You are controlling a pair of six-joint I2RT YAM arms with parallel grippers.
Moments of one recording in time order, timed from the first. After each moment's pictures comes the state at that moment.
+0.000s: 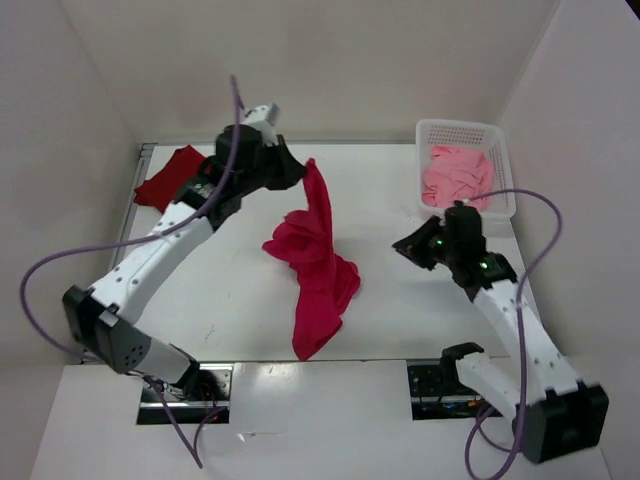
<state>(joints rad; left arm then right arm) -0.56 1.53 1.55 -0.41 0.06 -0.54 0.16 0.84 0.79 -0.55 -0.18 0.96</state>
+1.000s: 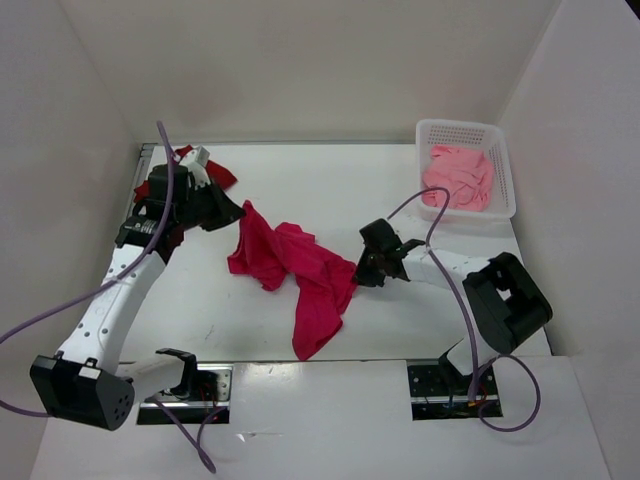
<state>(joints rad) -0.16 1.14 1.14 -0.55 0.30 -0.53 0.57 1.54 0.77 -0.27 -0.02 0.96</state>
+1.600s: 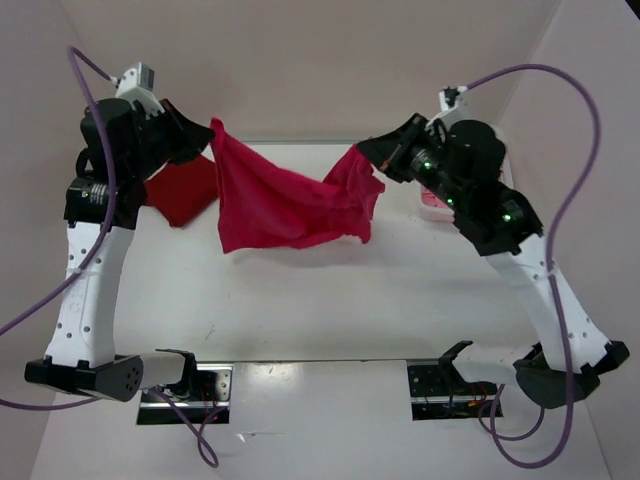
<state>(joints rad) -0.09 1.28 1.70 -0.65 0.26 -0.52 0.58 1.23 1.62 -0.51 0.01 0.84</state>
